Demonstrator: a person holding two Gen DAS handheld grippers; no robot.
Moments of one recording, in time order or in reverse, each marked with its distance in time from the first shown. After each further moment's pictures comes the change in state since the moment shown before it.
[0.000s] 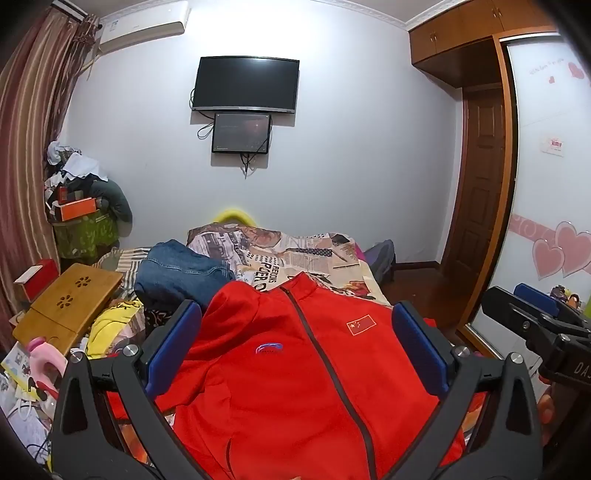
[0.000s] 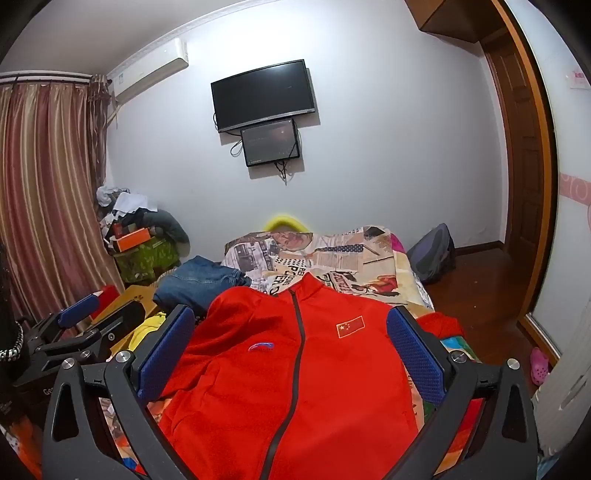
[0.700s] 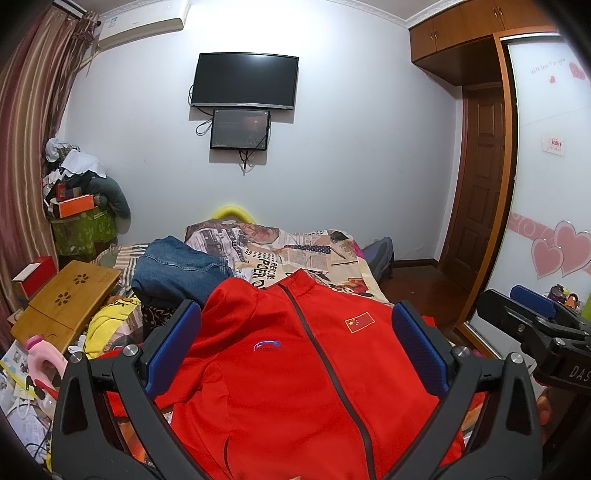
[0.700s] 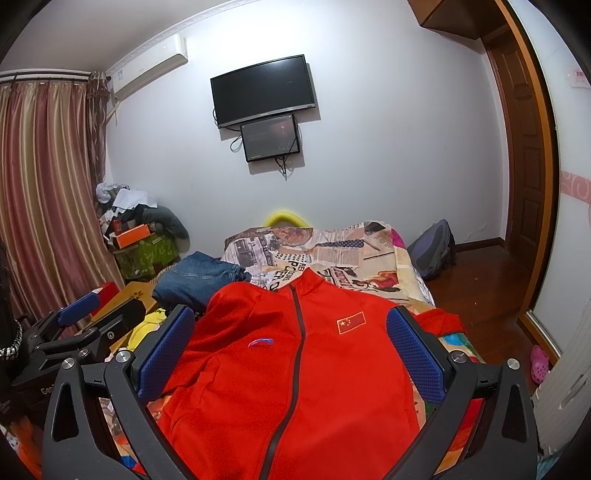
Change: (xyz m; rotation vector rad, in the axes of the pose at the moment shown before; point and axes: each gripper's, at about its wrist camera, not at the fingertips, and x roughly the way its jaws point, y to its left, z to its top) left arm 0.001 0.000 -0.003 -0.002 0.008 -0.005; right arm 0.007 -0.002 -0.001 0.003 0.019 0.003
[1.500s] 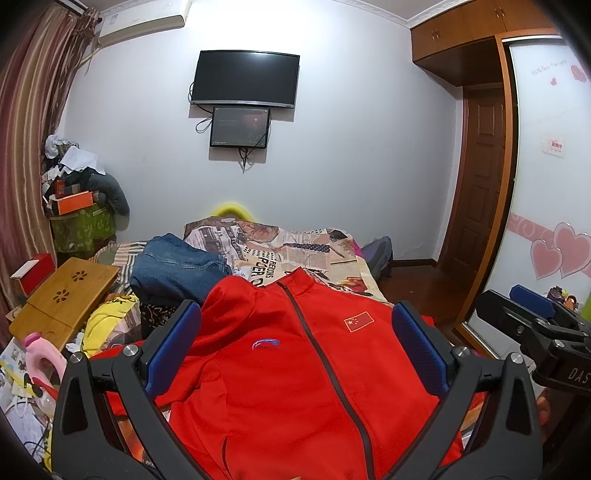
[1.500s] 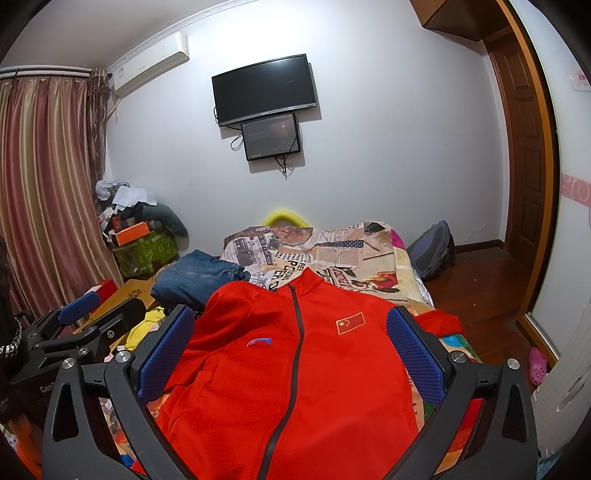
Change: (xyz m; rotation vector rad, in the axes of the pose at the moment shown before) left arm 0.000 0.000 0.004 -0.010 0.014 -0.008; right arm 0.000 -0.001 0.001 -0.002 0.002 -0.001
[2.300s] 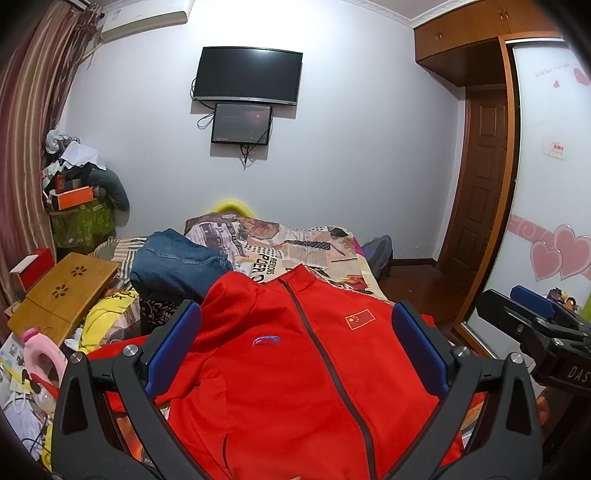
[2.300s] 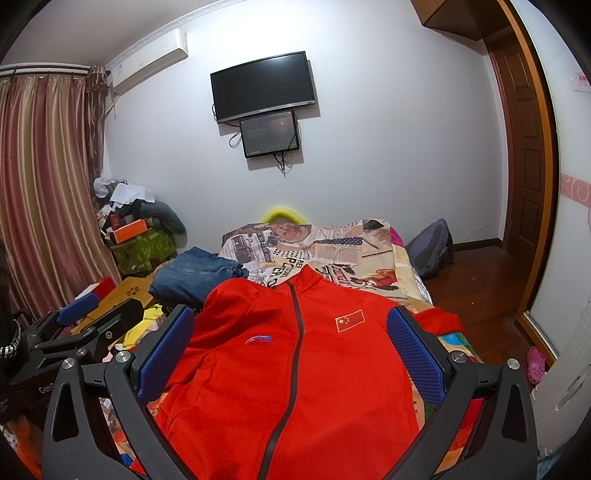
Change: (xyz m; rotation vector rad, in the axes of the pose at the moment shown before) left arm 0.000 0.004 -0.002 -0.014 0.009 -0.001; right arm 0.003 -0.005 -0.002 -0.003 0.013 -0.008
